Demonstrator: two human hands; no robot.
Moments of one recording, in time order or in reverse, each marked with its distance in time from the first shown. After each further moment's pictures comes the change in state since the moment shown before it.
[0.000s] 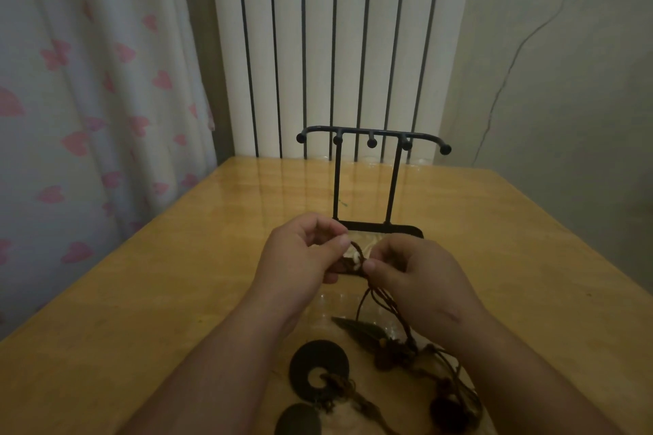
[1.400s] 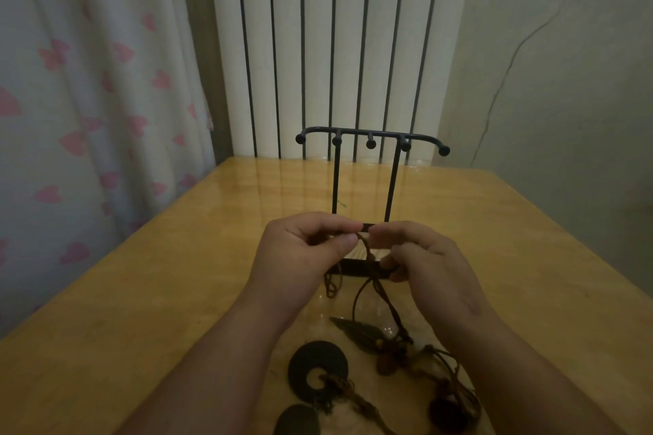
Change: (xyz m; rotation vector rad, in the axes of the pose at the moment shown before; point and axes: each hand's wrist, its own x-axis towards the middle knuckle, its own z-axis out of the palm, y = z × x) left_hand -0.008 0.011 -0.006 -0.027 -0.059 0.247; right_hand 0.006 0.008 0.000 0.450 0.043 0.050
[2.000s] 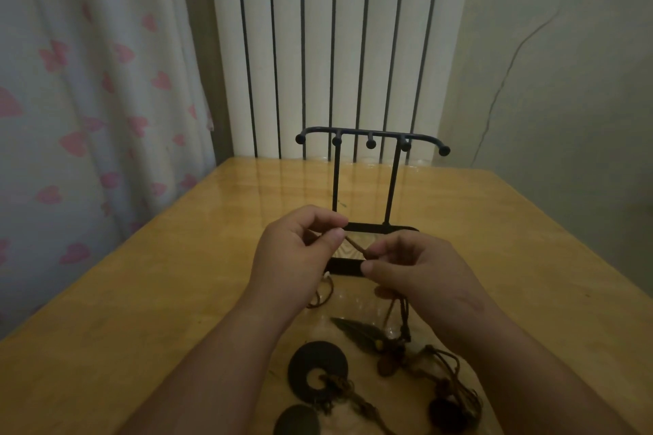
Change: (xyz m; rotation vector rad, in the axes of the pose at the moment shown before) left_hand 0.002 -0.006 0.002 0.159 0.090 -0.025; right_hand -0.004 -0.005 -0.003 -0.039 -0.095 0.059
